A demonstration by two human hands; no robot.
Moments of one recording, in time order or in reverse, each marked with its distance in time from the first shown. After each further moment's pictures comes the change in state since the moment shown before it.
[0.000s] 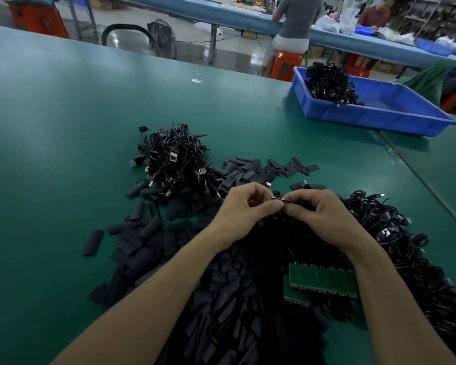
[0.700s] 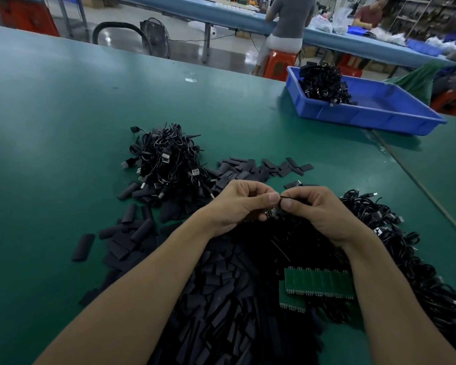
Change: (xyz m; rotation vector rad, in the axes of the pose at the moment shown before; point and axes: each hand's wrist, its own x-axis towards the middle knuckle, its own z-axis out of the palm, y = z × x) left_hand 0.019 0.010 -0.005 -0.300 -0.265 -0.162; right_hand 0.005 0.001 -0.007 0.325 -0.049 0.042
